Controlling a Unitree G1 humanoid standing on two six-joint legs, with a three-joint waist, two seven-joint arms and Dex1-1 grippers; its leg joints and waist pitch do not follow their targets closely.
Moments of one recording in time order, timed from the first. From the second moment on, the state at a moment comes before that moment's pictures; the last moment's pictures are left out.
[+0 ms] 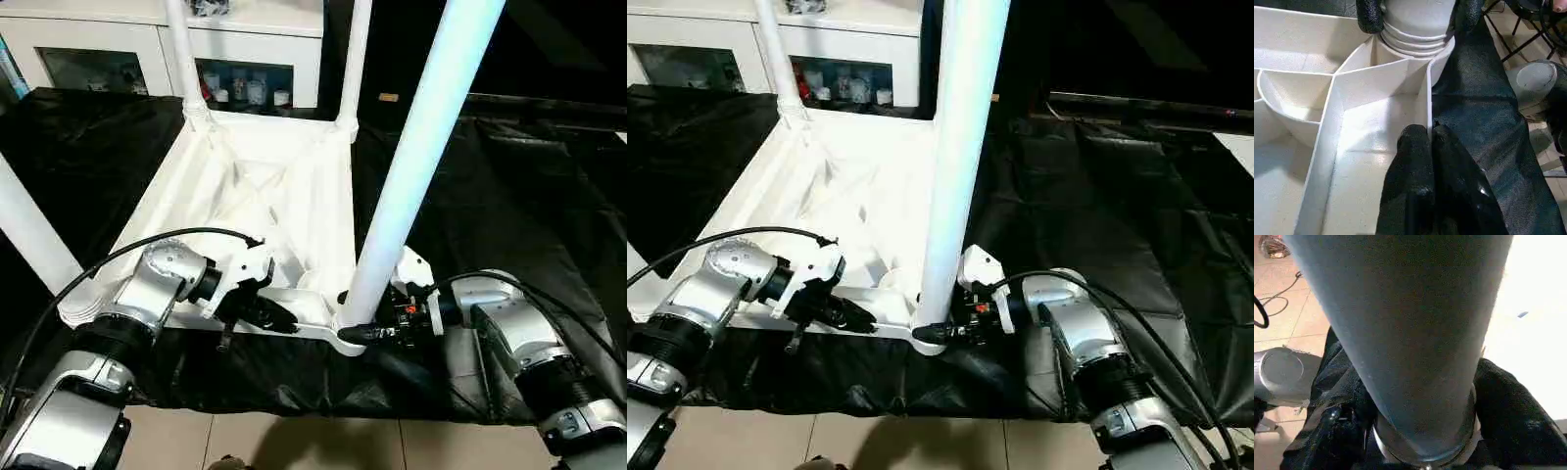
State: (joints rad) left arm -0.64 0.44 -0.31 0.70 0.00 0.00 -1.52; right arm -0.46 -0.37 0.25 0.45 0.17 0.12 1.31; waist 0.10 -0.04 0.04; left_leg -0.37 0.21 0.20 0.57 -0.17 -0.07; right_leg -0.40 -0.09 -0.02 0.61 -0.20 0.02
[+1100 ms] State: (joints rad) left arm -0.61 0.35 -0.25 0.60 0.03 0.12 -1.24; right arm -0.42 -0.21 0.12 0.47 0.12 0.11 0.81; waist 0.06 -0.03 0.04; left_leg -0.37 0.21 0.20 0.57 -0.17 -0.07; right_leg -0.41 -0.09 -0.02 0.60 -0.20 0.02
